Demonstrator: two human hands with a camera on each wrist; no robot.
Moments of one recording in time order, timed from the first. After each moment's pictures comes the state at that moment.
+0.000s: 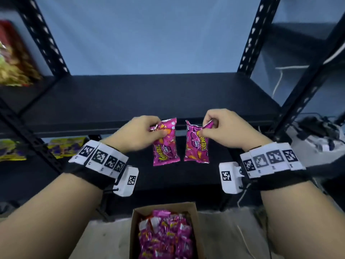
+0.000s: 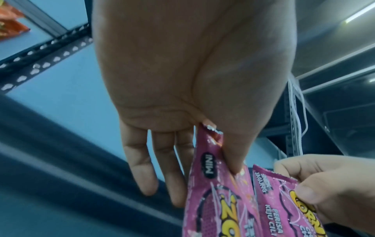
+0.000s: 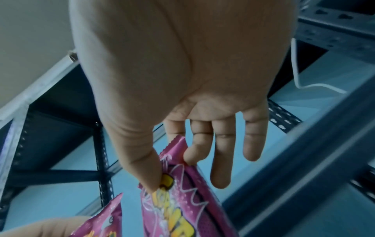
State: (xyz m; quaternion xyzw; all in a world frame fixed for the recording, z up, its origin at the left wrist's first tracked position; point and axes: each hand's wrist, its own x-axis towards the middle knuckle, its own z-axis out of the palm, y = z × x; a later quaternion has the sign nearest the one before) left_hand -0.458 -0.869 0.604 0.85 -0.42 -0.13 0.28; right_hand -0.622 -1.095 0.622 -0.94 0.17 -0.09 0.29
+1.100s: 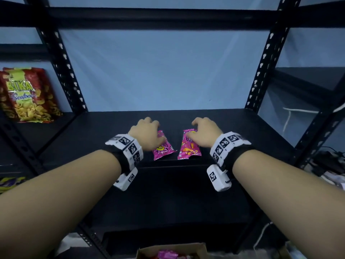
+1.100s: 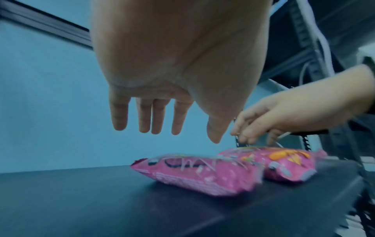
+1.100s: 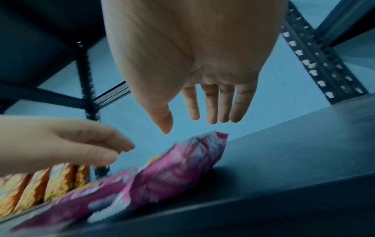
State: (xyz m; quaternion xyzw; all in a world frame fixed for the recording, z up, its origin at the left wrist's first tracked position) left_hand -0.333 -0.923 0.638 0.94 -0.35 0.03 0.06; right_hand -0.458 -1.119 0.645 -0.95 0.22 -0.09 0.20
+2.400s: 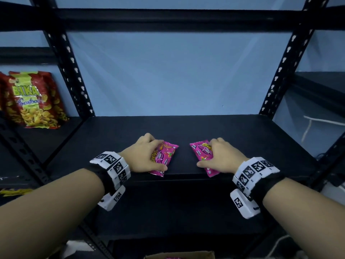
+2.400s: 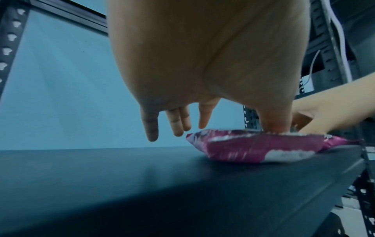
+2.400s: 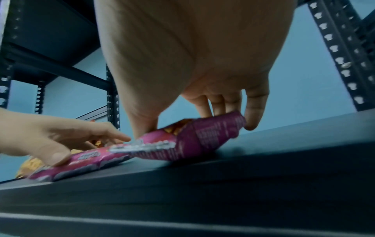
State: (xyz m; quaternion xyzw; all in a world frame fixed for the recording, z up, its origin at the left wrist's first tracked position) left_hand -0.298 -0.863 0.621 0.88 -0.46 -0.09 0.12; right_hand -0.466 -1.115 0.628 -0.97 0.22 0.02 0.11
